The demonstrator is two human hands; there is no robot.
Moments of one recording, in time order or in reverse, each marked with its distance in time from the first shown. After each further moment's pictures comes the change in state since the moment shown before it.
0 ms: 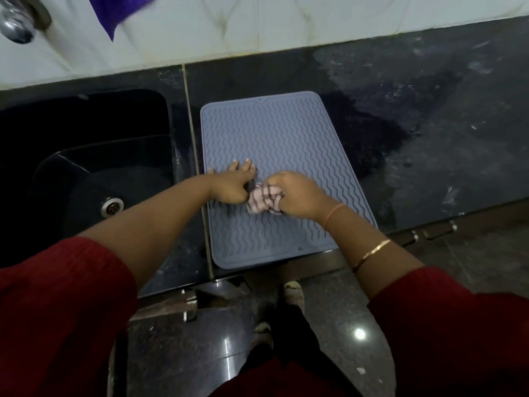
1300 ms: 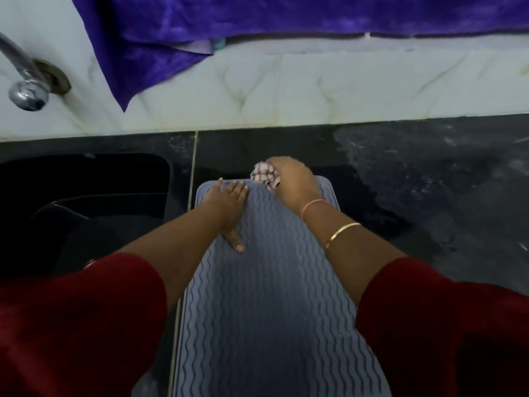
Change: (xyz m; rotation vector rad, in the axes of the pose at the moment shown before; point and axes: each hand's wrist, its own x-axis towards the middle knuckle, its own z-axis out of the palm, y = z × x) left_hand 0.093 -0.028 -0.109 0.483 0.088 -0.248; right_hand 0.210 0.049 -0.091 -0.198 0.266 -0.003
